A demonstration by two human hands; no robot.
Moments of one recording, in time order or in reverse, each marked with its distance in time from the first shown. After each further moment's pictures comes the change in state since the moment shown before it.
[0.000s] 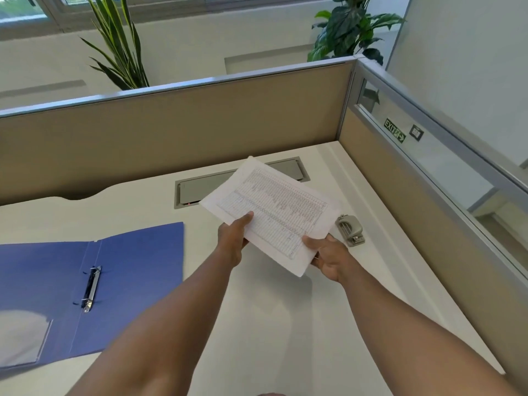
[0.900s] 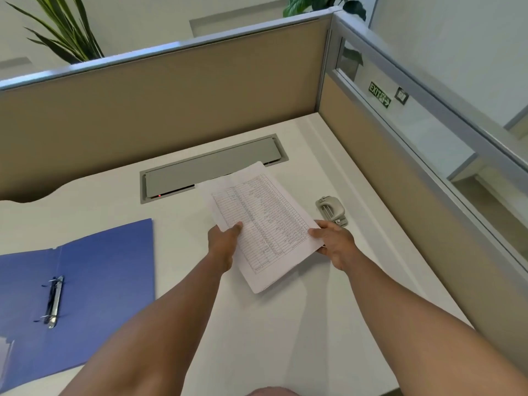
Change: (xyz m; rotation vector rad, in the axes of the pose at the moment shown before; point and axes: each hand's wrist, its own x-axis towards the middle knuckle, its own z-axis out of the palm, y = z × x) left_hand 0.036 -0.059 0.019 0.237 0.100 -0.057; right_hand 0.028 -0.011 -0.064 -0.115 0.263 0.012
